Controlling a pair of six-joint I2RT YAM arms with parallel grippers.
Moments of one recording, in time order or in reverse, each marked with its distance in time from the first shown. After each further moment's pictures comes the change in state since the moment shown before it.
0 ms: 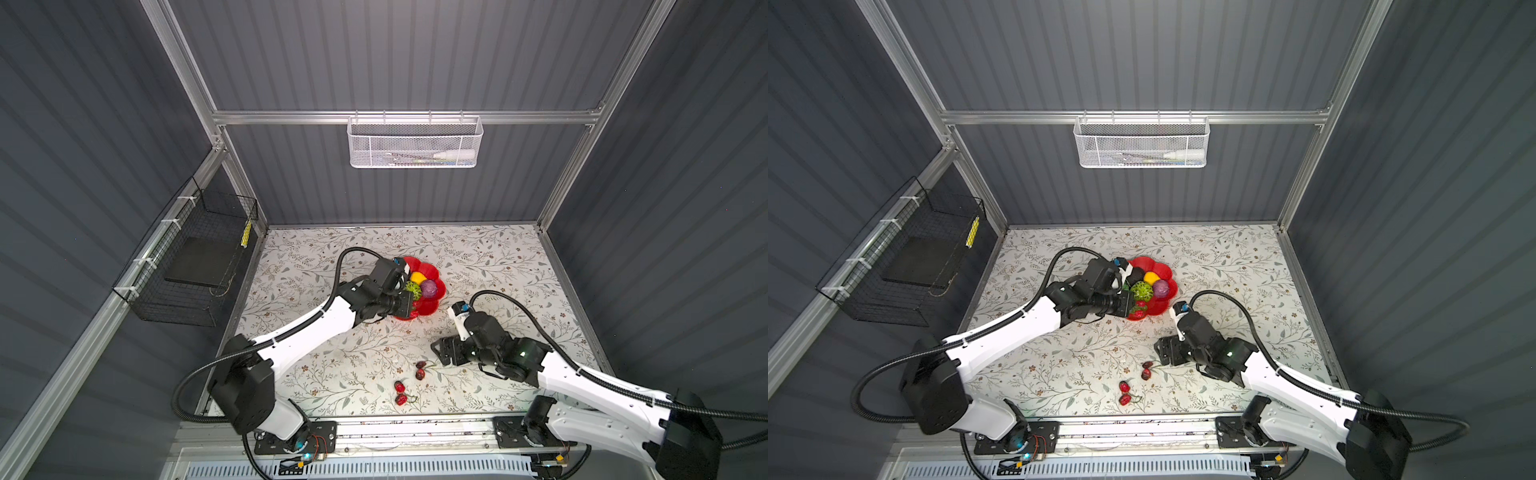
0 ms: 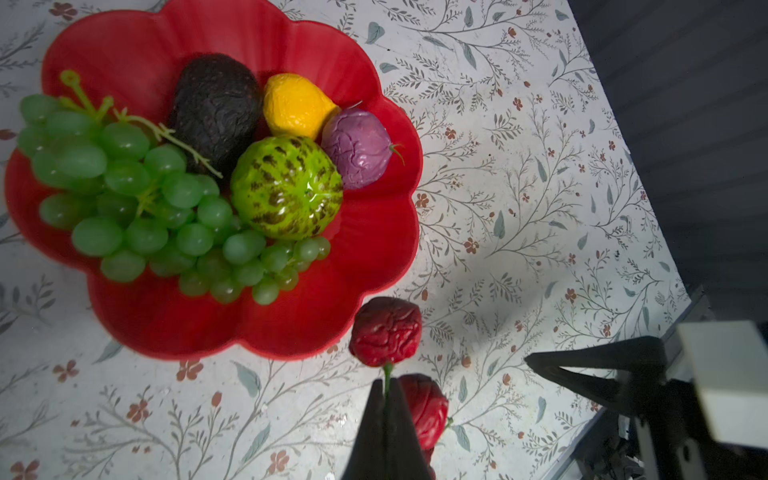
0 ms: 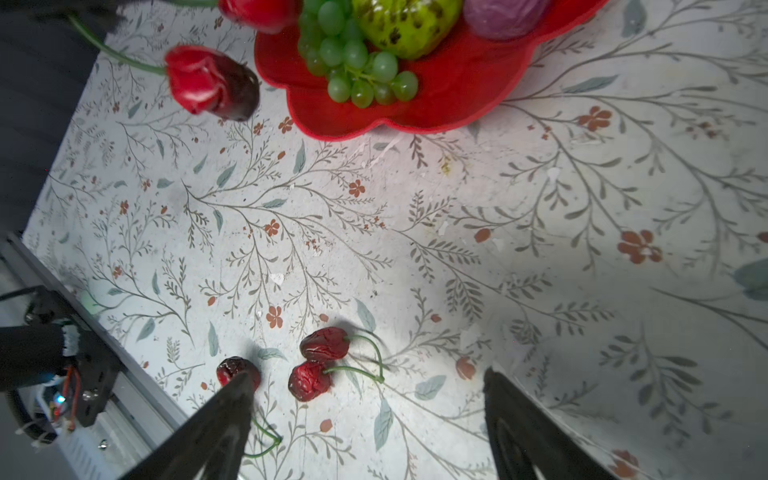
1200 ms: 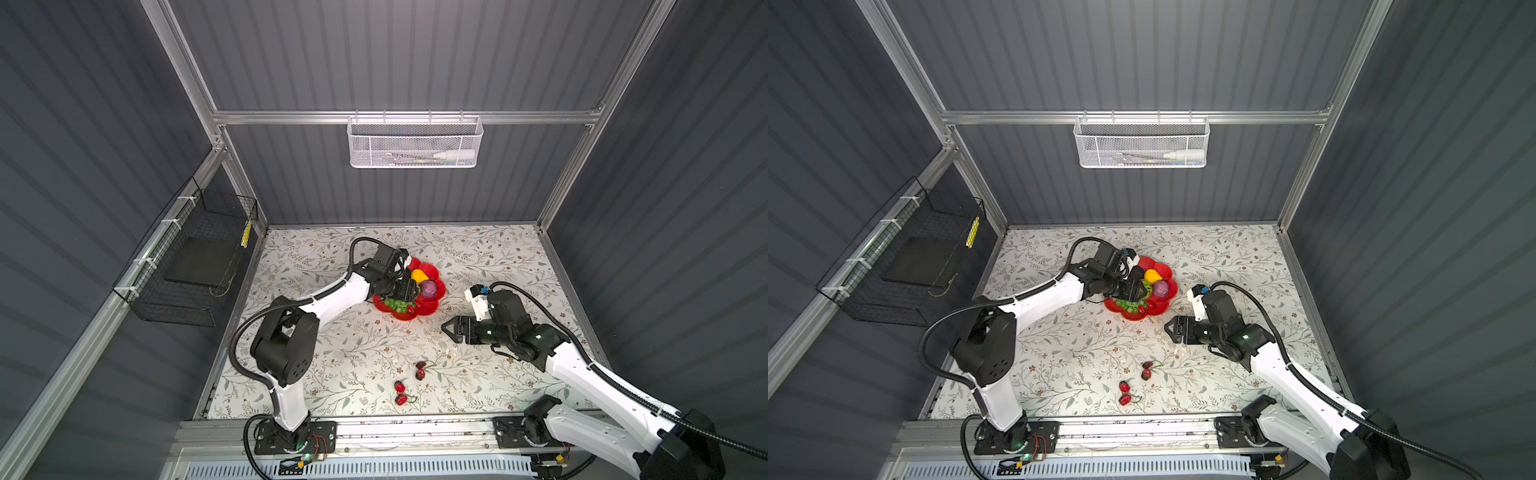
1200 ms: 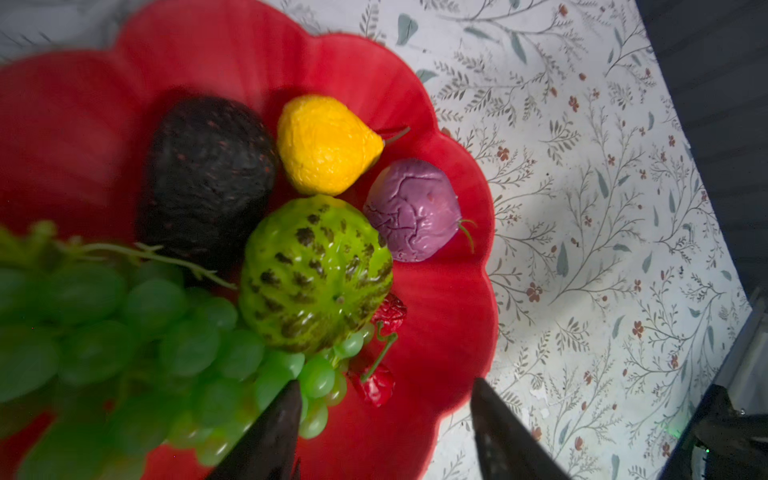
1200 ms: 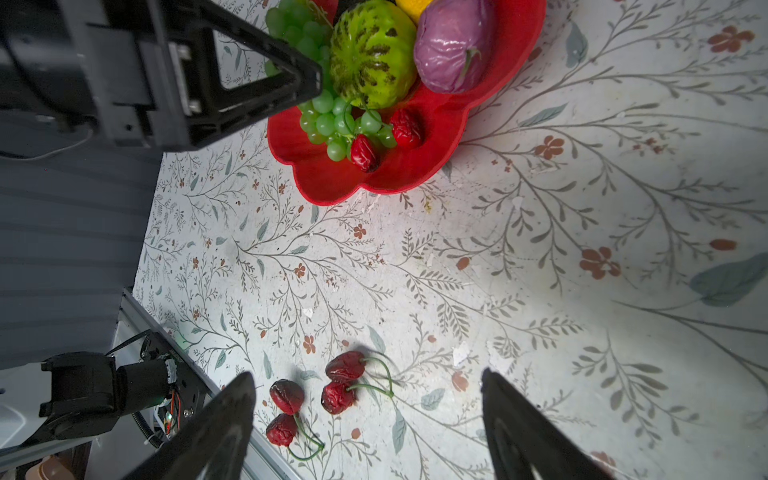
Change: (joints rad) left arm 0.131 0.201 0.103 0.053 0.121 0.153; right arm -0.217 0.010 0.061 -0.039 -0.240 -0.003
